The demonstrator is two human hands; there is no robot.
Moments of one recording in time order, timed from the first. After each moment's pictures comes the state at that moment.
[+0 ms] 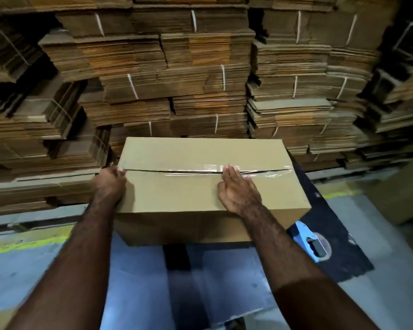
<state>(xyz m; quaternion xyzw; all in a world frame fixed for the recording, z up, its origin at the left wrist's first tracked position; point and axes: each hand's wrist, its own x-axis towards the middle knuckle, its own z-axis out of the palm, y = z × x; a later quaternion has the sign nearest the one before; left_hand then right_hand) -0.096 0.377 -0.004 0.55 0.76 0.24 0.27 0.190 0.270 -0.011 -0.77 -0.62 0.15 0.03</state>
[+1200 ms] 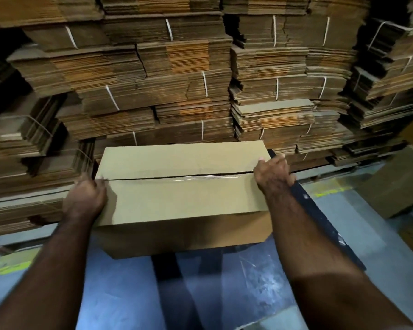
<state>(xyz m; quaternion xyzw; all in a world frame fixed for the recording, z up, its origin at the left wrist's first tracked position) -0.086 0.384 0.002 0.64 0.73 0.22 0.12 0.319 0.301 0.005 -0.94 -0.30 0.10 0.13</state>
